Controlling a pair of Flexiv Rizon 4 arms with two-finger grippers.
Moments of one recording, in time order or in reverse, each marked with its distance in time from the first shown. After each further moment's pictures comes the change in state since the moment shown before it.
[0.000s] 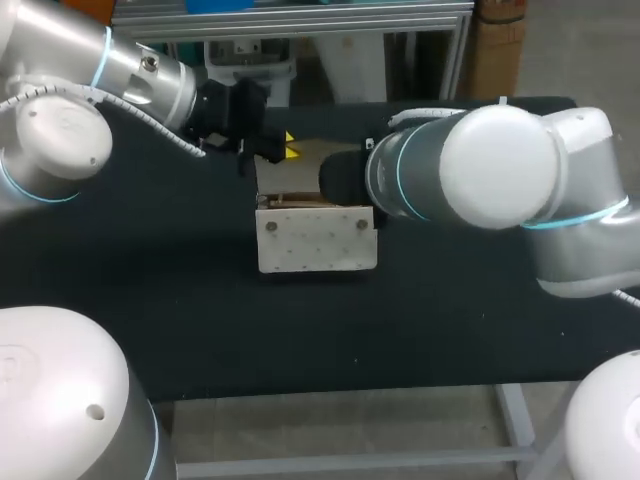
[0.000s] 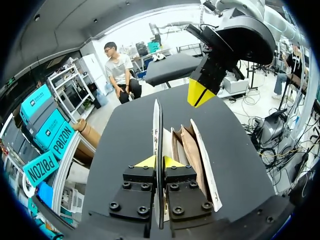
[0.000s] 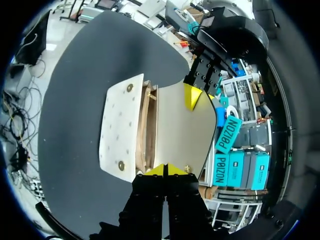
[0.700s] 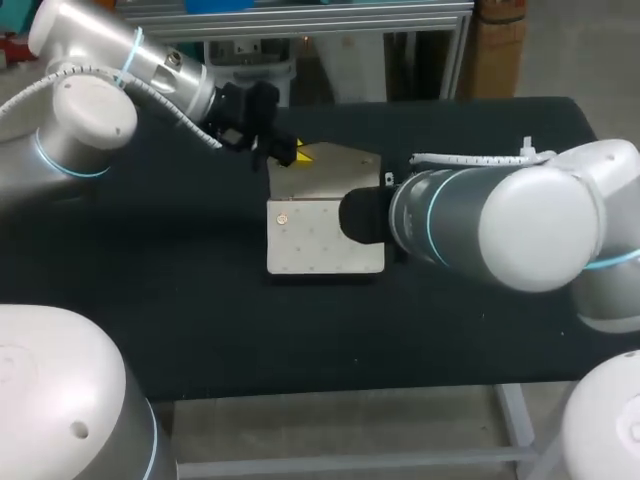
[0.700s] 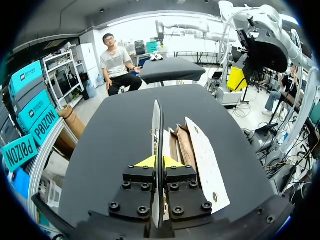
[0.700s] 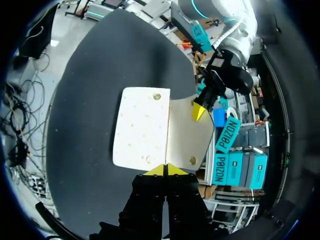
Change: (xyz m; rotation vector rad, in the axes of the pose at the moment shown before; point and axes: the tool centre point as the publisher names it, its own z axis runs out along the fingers) left arm -0.025 0.037 0.050 0.025 0.130 -0.128; right arm 0.042 -0.015 -0.021 -0.011 -0.019 -0.038
